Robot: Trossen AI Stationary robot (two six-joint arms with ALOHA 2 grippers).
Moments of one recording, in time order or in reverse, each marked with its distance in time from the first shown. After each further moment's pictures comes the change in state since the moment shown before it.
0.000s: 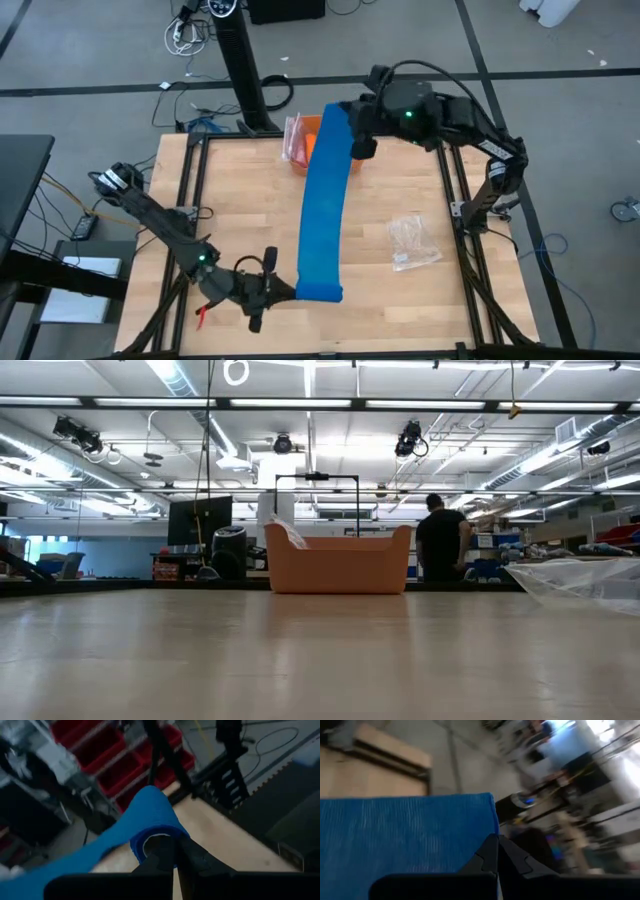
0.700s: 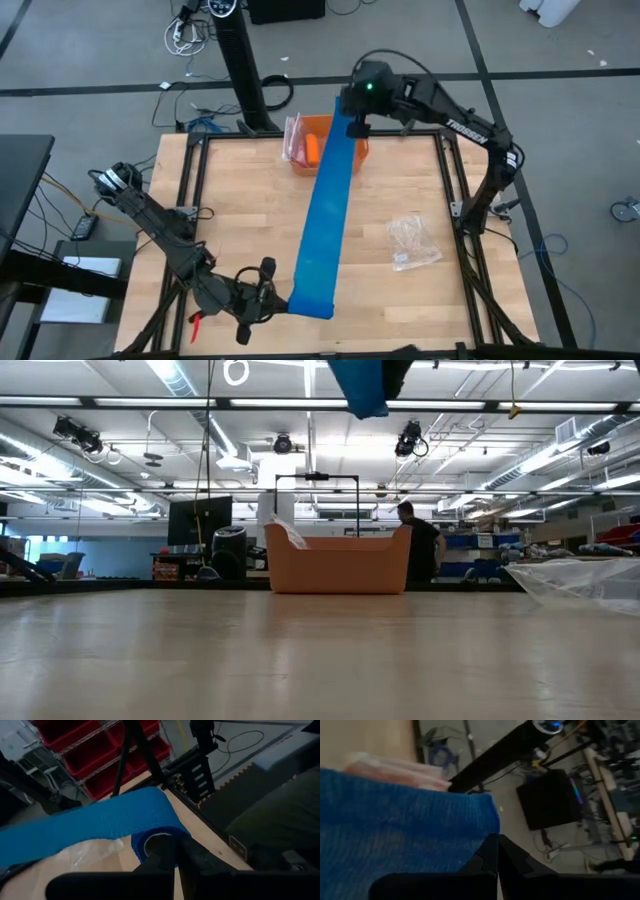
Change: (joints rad) left arm -0.050 0.001 0.065 -0.206 0.061 -0.221; right arm -0.341 0.001 -0.315 0.110 -0.165 -0.003
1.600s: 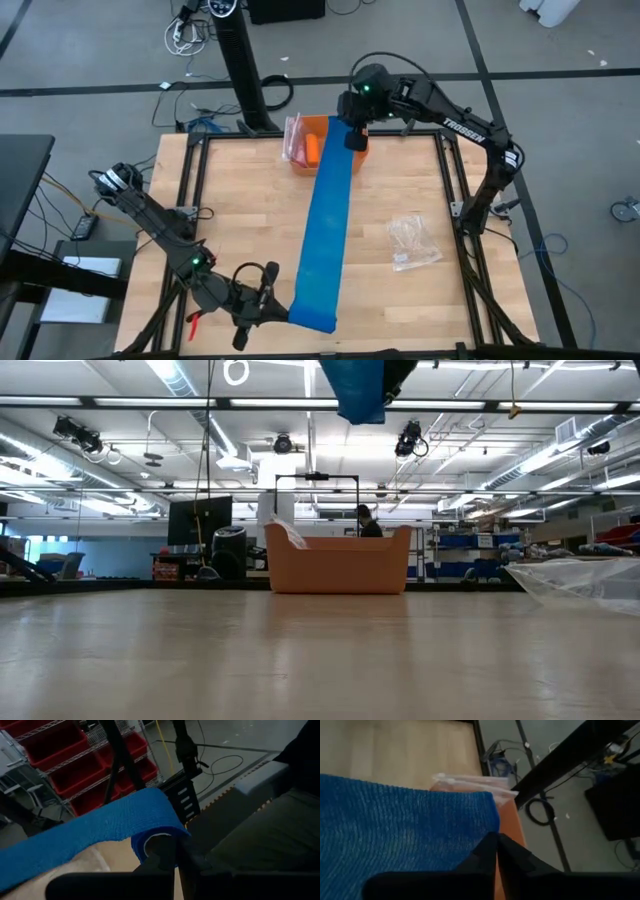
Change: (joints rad) left arm 0.008 0.005 0.021 0.081 0.107 0.023; right arm -0.013 0.003 -0.053 -0.054 -0.325 0.190
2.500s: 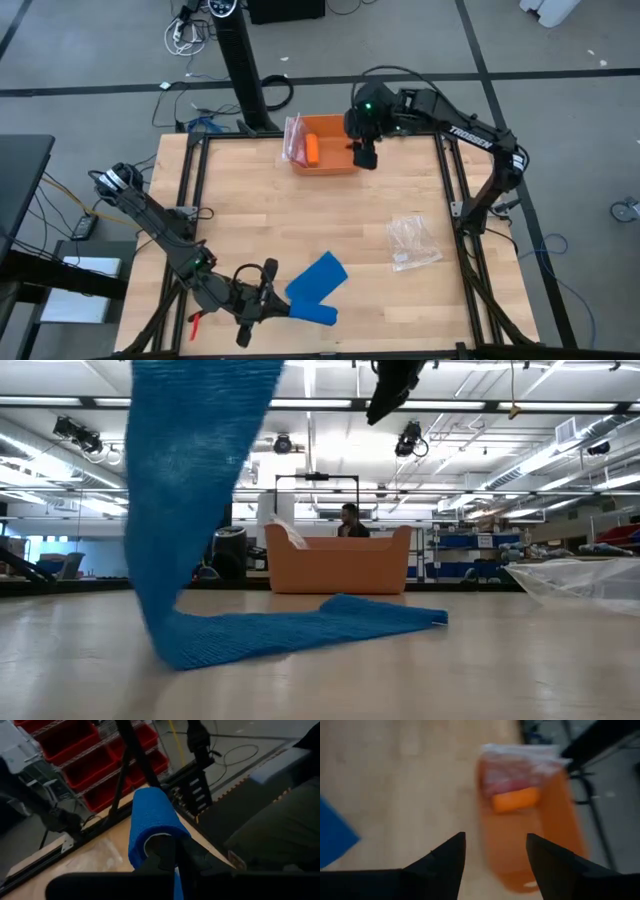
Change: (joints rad) left arm 0.000 -0.001 -0.025 0.002 -0.075 0.020; right arm 0.091 -0.065 -0.067 -0.163 -0.062 0.136
